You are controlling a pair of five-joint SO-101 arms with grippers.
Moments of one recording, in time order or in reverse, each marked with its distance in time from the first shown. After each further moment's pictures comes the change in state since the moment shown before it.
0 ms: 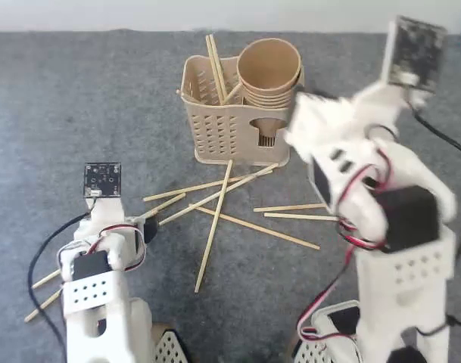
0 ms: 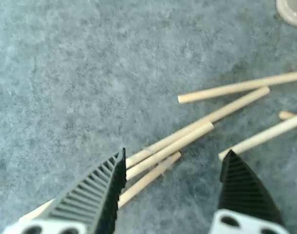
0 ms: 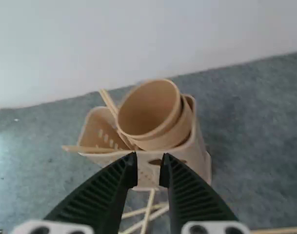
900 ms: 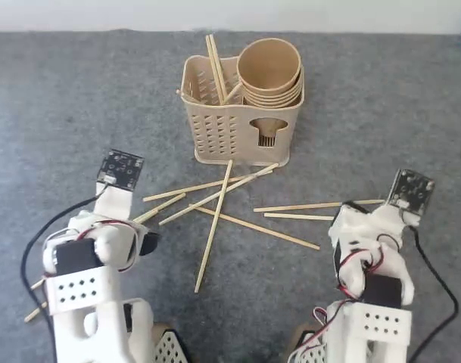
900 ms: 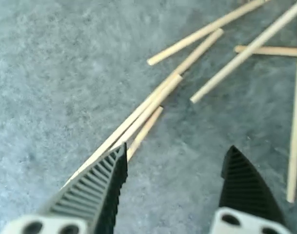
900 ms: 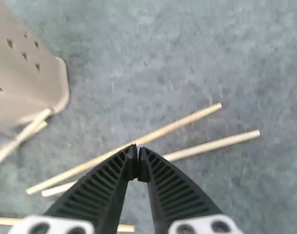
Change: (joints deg) left arm 4.0 -0.1 -19.3 28.5 -14.5; right arm 23.6 -48.0 88.5 -26.1 8.8
